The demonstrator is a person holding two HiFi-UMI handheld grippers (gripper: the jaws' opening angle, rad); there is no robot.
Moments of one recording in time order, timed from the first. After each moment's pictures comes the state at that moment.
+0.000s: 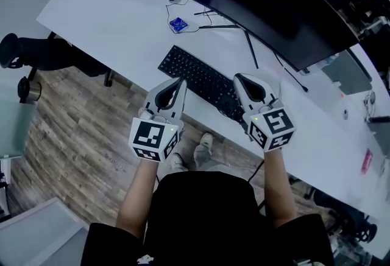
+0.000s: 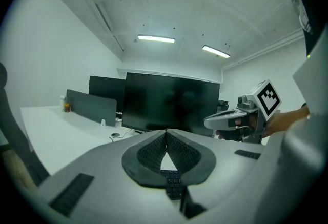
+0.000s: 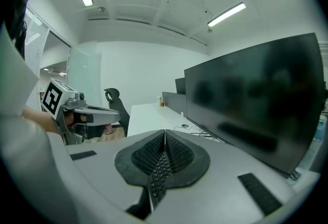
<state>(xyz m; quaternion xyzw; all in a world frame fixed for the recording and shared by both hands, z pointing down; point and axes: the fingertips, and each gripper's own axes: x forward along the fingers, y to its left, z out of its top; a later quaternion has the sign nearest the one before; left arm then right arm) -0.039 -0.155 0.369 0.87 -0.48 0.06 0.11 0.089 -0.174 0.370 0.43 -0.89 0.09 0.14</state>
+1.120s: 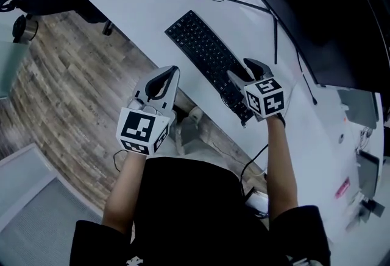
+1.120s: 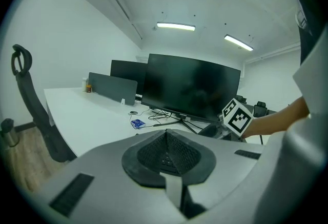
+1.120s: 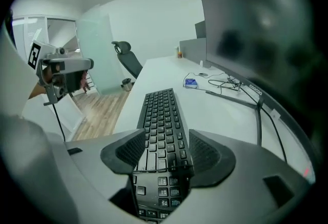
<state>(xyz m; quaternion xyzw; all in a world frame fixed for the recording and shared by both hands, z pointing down) -0.074 -0.145 0.447 0.81 -0.55 0.09 0.19 0.085 -0.216 0.563 0.27 -0.87 0.17 0.38</state>
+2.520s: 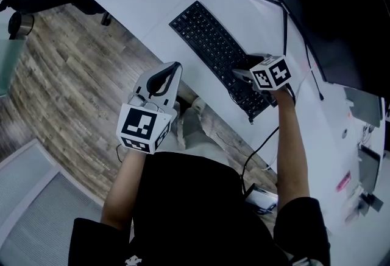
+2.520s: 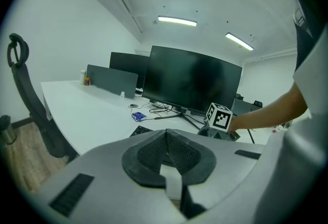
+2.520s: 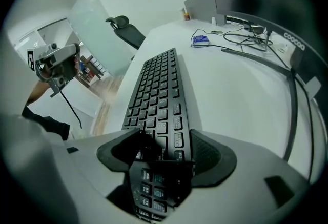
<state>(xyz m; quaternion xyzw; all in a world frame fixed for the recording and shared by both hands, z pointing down) -0.090 -0.152 0.476 0.81 -0.54 0.11 0.21 0.090 -0.217 0.645 0.15 -0.81 0.27 0.49</state>
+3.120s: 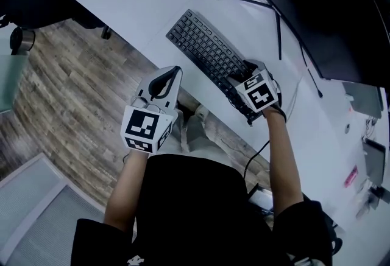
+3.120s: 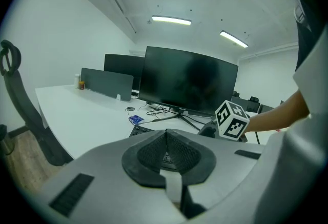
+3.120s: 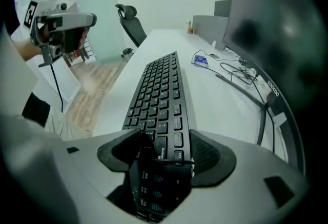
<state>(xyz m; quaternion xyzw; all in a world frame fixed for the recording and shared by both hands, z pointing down) -0.086 -0.159 0.466 0.82 -0.52 0.12 0.19 0.083 -0.205 0.617 0.23 -0.81 0.13 0.52</state>
